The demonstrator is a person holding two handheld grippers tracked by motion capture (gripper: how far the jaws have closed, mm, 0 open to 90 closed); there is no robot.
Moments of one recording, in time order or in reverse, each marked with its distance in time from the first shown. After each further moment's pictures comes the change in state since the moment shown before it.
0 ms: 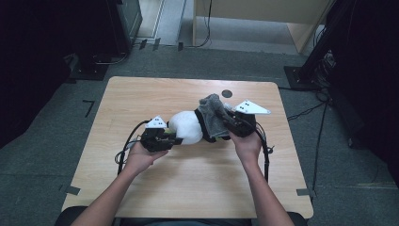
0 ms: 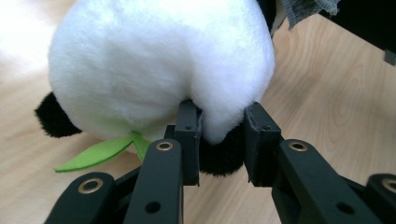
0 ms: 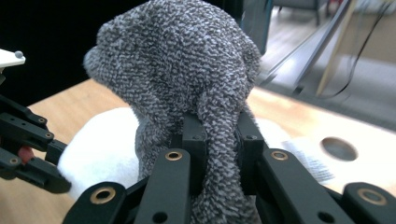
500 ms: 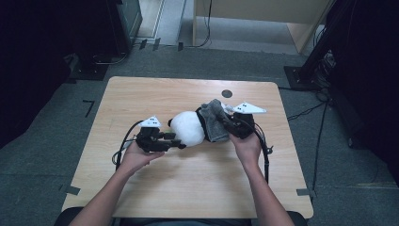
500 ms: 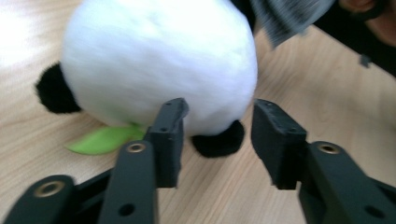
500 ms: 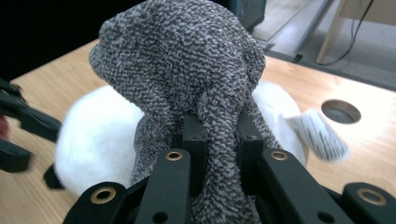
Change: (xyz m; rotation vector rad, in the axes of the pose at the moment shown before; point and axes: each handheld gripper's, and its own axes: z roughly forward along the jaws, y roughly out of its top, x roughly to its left) left arm 0.016 -0.003 -0.016 -0.027 -0.076 -0.005; right arm -0.010 -0.014 0.008 0.101 -0.032 0.029
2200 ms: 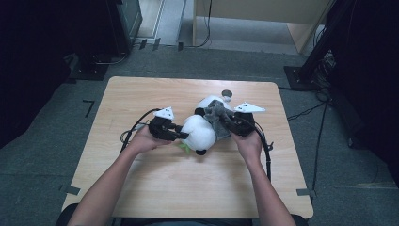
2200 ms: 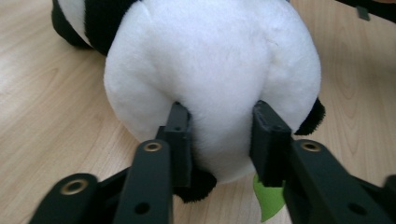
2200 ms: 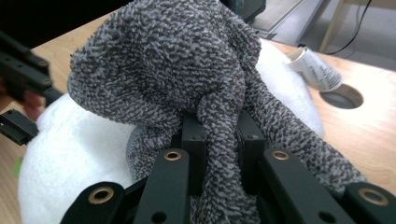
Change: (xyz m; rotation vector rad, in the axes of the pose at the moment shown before) left arm 0.032 0.024 0.050 0.081 -0.088 0.212; right arm -0.024 -0.014 0.020 0.026 0.007 0.000
